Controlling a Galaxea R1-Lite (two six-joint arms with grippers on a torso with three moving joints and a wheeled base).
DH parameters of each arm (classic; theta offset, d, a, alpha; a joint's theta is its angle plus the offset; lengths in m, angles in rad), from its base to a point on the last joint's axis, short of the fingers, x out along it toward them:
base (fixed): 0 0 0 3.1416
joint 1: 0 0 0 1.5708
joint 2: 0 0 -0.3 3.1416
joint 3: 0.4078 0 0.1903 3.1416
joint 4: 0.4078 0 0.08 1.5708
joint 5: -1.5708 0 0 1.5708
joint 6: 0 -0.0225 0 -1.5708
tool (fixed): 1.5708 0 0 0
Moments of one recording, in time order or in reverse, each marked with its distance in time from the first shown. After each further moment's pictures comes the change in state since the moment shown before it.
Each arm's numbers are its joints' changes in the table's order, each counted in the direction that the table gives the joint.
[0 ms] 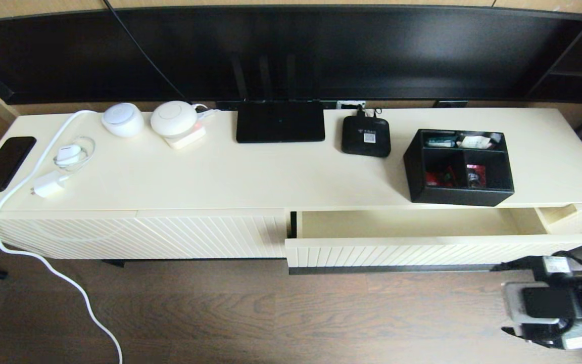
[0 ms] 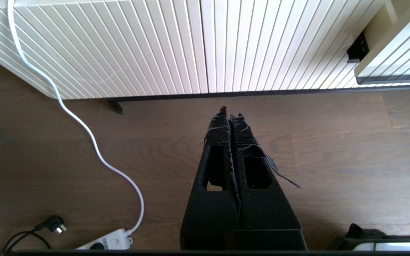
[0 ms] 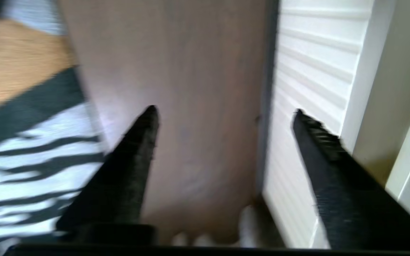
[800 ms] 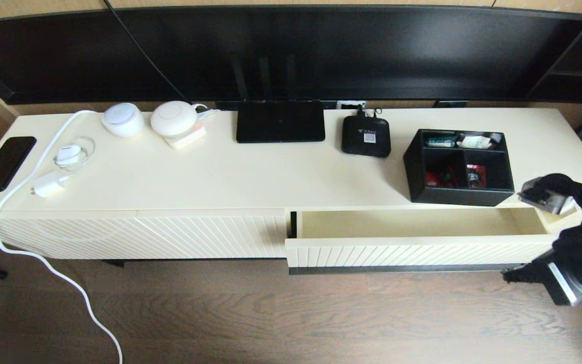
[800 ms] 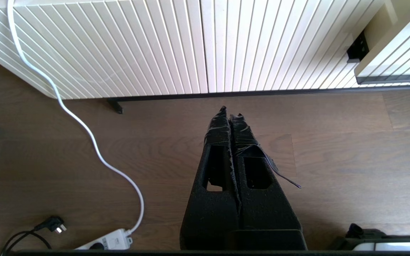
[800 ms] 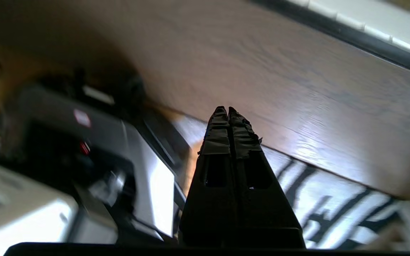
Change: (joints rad) left arm 0.000 0.000 0.000 0.000 0.000 0.000; right arm -0.088 0.044 0.356 0.352 -0.022 -1.268
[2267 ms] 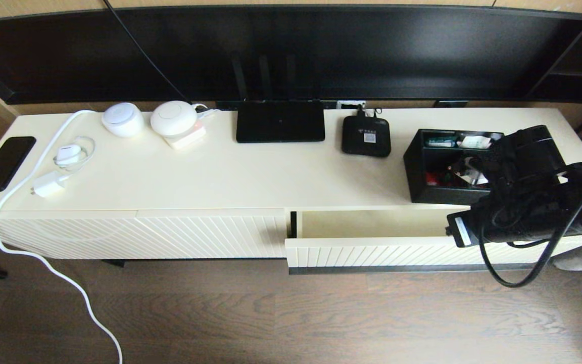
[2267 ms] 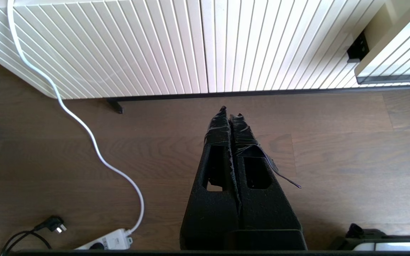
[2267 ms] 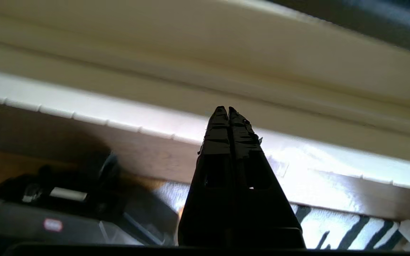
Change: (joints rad) left arm 0.000 0.000 0.000 0.000 0.001 0.000; right arm -0.086 0.296 0.102 -0.325 -0.231 -0.178
